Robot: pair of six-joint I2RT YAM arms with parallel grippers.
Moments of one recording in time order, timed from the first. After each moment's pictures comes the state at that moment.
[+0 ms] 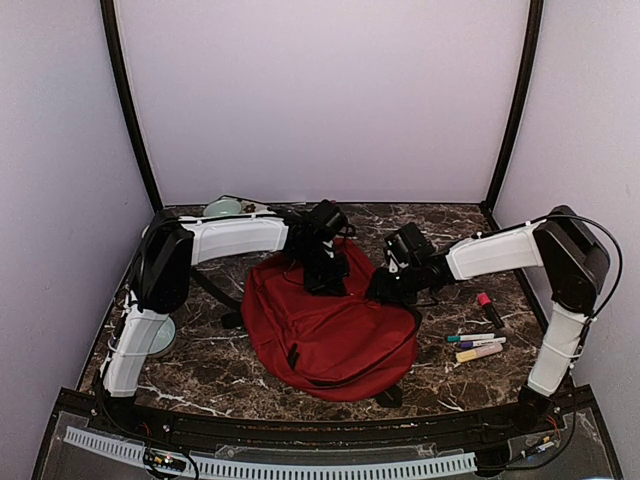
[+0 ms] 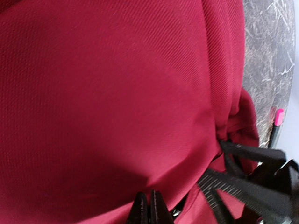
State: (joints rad) left arm -0.82 2.34 1.98 -0.75 0.27 -0.94; right arm 0.67 1.82 1.03 -0.19 -0.06 0.71
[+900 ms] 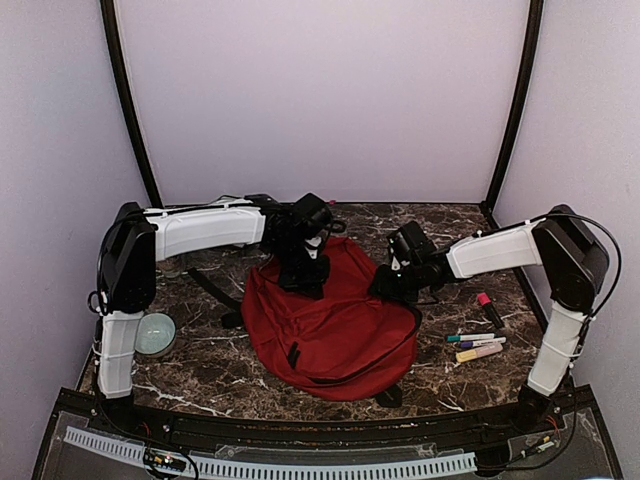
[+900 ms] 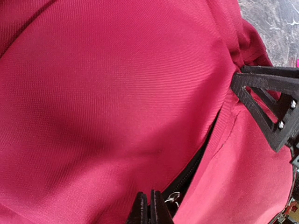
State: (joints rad) left arm -0.82 2.14 1.82 -0.92 0.19 -0.68; right arm 0.65 1.82 1.04 -0.17 -0.05 0.75
